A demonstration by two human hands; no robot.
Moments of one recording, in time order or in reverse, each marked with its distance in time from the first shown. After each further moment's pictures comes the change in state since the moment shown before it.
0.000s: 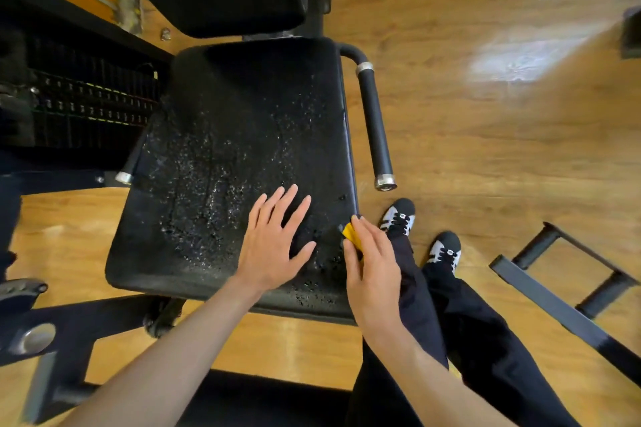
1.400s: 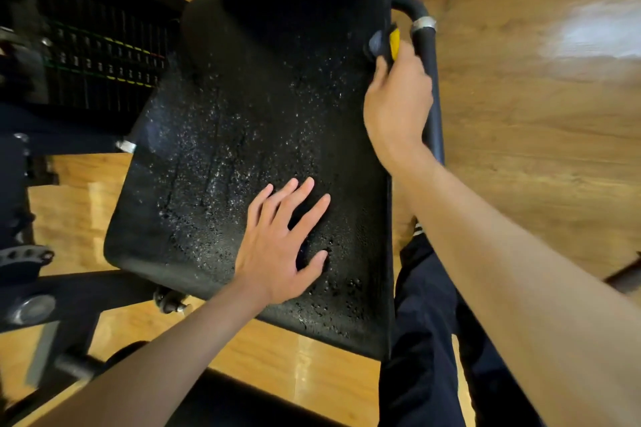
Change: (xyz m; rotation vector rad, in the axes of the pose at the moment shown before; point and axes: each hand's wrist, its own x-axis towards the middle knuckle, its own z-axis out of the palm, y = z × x) left_hand 0.006 -0.003 0.015 -0.044 0.132 -0.008; right_hand 0.244 -0.052 0.049 -0.075 0.116 -0.019
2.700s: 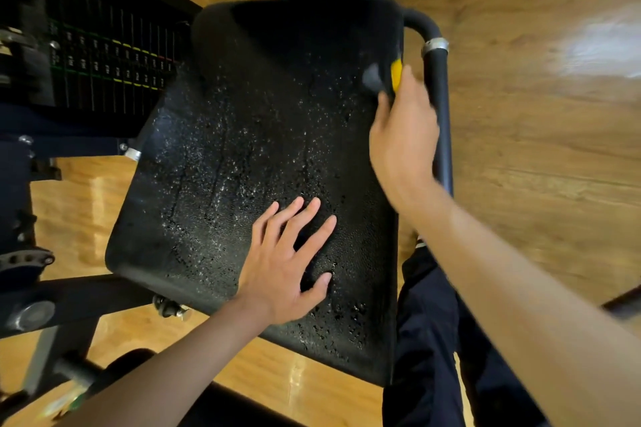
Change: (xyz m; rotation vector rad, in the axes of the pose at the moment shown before) left_hand 0.002 0.000 -0.001 0.026 -0.048 -0.002; right_hand -0.010 0.007 0.003 0.004 -0.036 -0.140
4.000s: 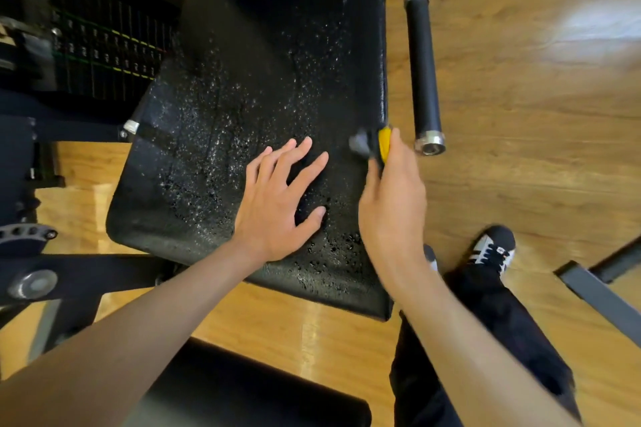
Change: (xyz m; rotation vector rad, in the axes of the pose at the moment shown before) left_hand -0.003 -0.002 0.006 0.007 0.083 0.007; right_hand -0.168 0.024 -0.030 0.116 -0.068 0.096
